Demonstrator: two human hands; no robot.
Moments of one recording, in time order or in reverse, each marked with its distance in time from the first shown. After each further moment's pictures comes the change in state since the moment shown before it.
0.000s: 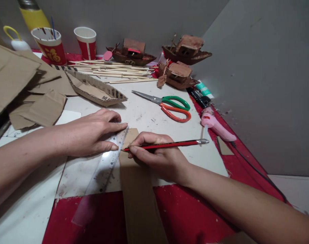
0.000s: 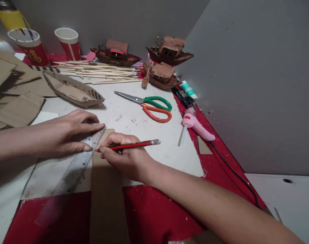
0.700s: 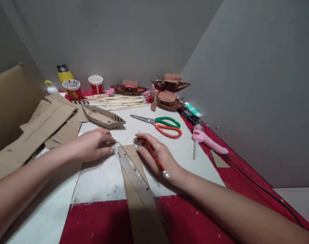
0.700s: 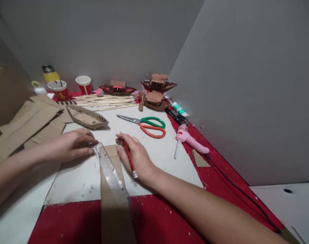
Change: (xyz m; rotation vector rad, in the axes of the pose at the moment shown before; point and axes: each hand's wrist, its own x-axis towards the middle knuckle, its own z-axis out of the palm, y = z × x) left_hand -0.015 0.004 -0.021 -0.035 0.037 -0.217; right_hand 0.010 0.015 -0.016 -0.354 0.242 -0.321
